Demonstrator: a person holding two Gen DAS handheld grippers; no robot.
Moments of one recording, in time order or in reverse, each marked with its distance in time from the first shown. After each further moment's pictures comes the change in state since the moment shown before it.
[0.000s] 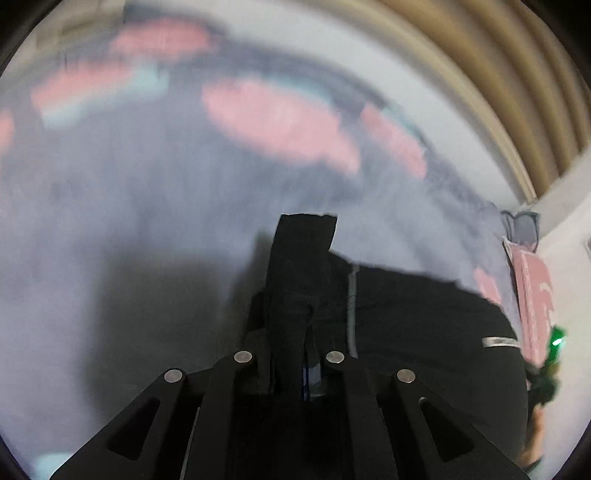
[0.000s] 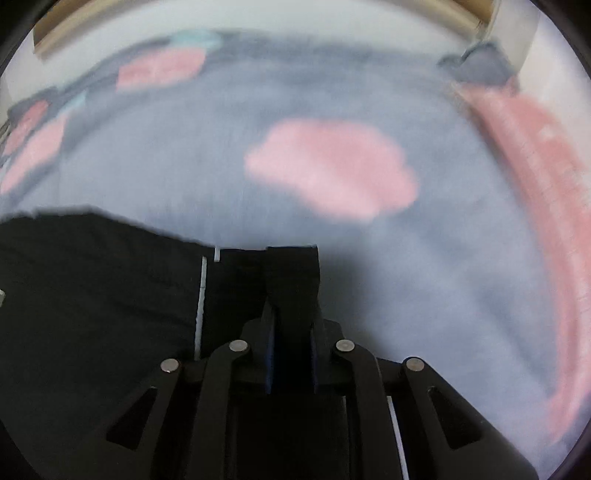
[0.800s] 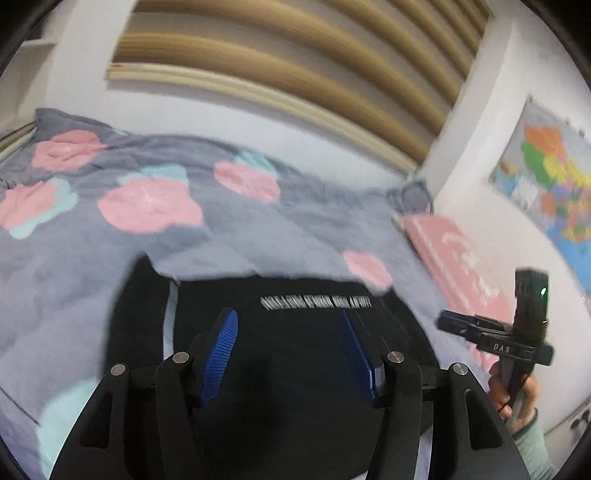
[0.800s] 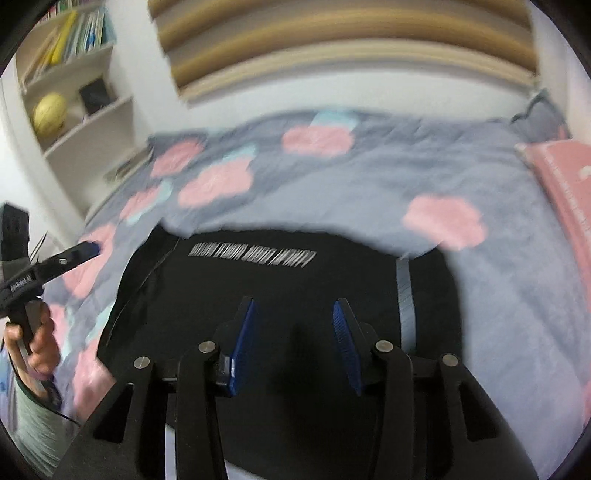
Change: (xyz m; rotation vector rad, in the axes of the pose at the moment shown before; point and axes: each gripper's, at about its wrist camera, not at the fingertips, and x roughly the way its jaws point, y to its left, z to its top) left arm -0.162 -0.147 -0.077 0.366 -0.168 -0.210; right arm -0.208 0.064 -0.071 -0.117 -0.177 0.467
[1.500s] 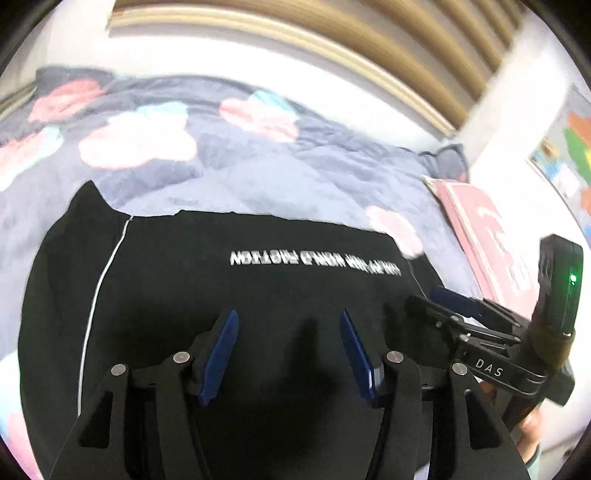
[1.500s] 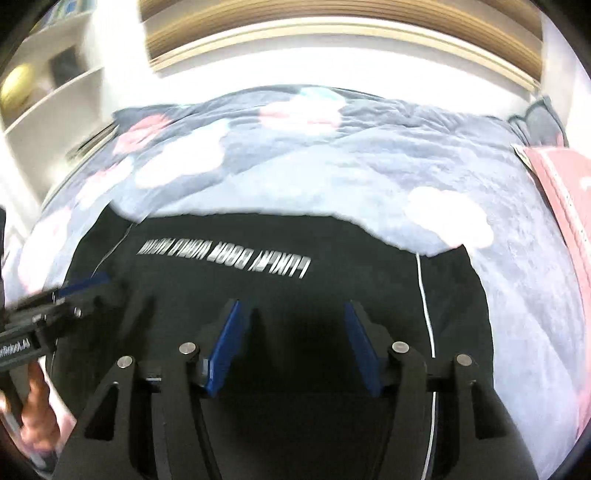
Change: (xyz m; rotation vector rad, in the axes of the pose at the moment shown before) left arm 0.101 -0.003 -0.004 -0.125 0.172 0.086; right arm 0.074 -0.005 0.020 0.010 0.026 -0.179
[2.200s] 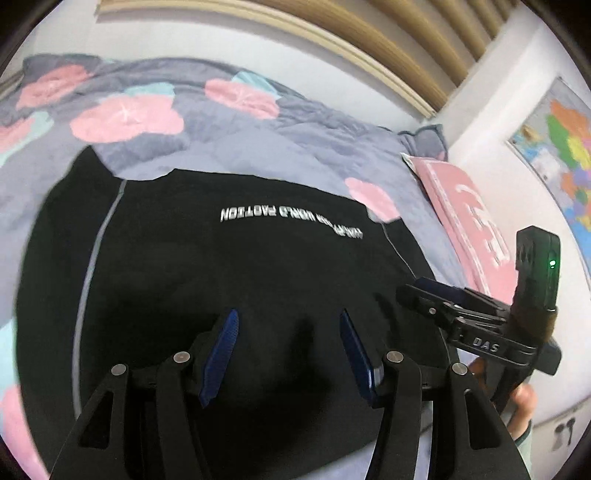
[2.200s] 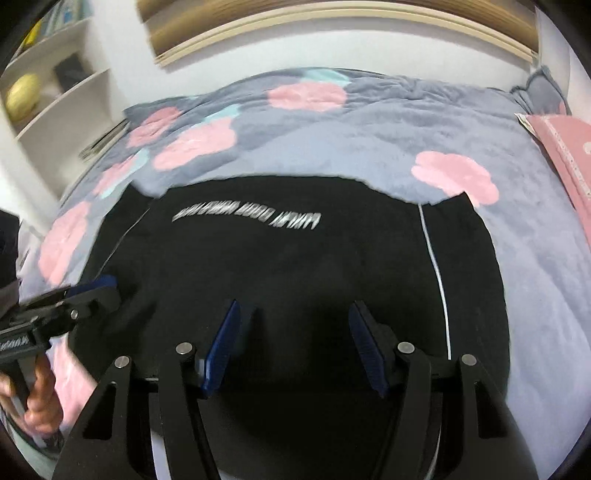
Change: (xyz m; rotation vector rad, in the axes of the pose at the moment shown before) left arm -0.038 -0.010 -0.045 0.070 0.042 -0.074; right arm -0.033 0.011 -0.047 0.004 0.057 0.100
